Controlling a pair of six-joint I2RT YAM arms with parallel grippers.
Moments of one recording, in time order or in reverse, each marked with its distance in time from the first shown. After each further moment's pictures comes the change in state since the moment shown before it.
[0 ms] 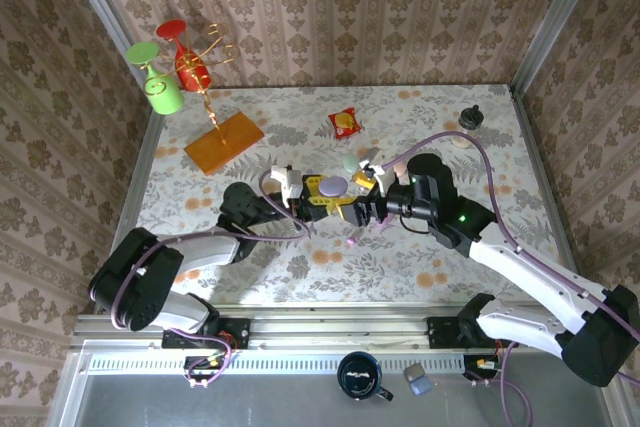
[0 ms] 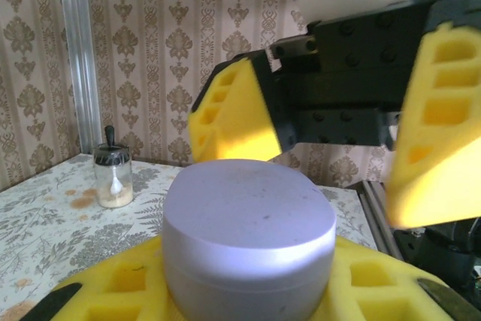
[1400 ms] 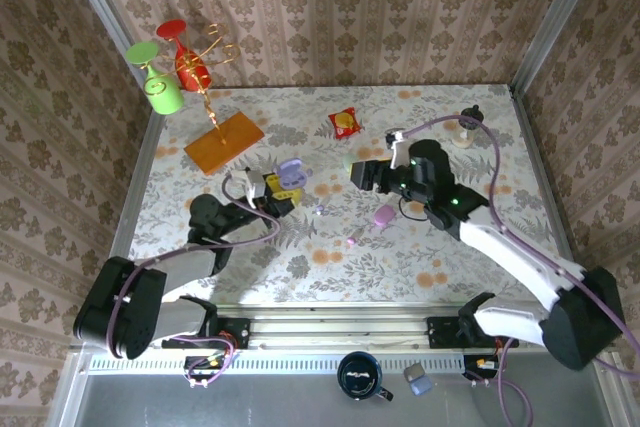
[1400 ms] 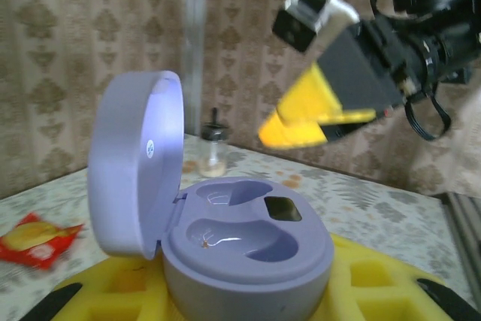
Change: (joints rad) left arm 0.272 -0.172 -0.189 0.000 -0.037 -0.029; right arm -0.128 0.180 0.028 0.047 0.146 0.476
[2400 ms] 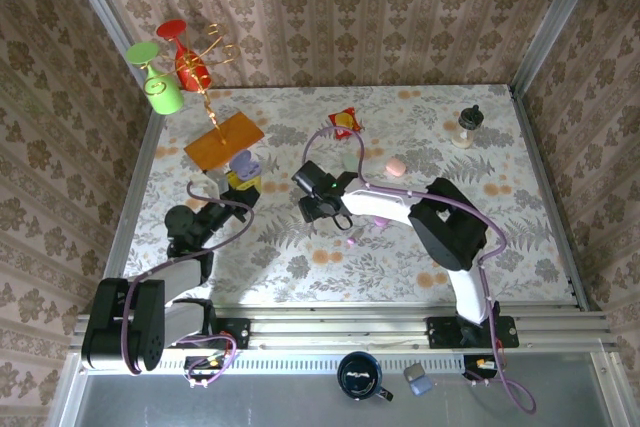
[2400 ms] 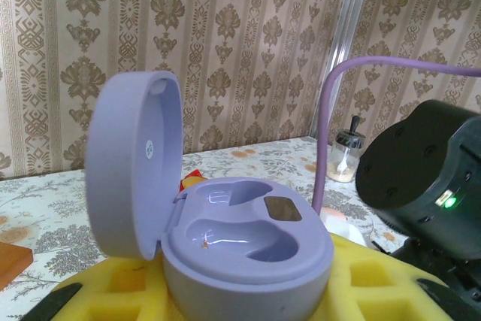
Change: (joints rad) left arm 0.259 -0.076 -0.112 0.000 -0.117 -0.040; right arm 0.327 0.802 0.547 -0.411 0.472 -0.126
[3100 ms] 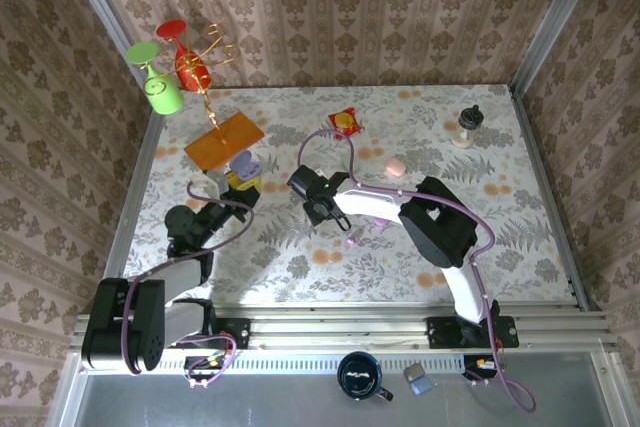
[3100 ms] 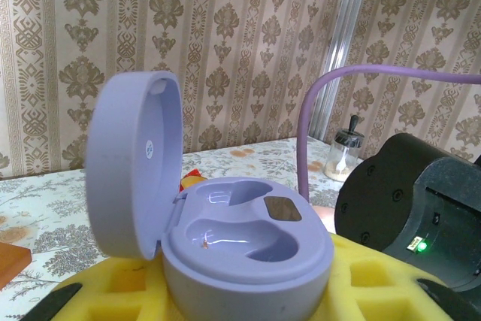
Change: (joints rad) left arm 0.000 0.000 0.000 0.000 0.004 0.000; right arm 0.010 0.040 0.042 -0.119 0.116 -0.058
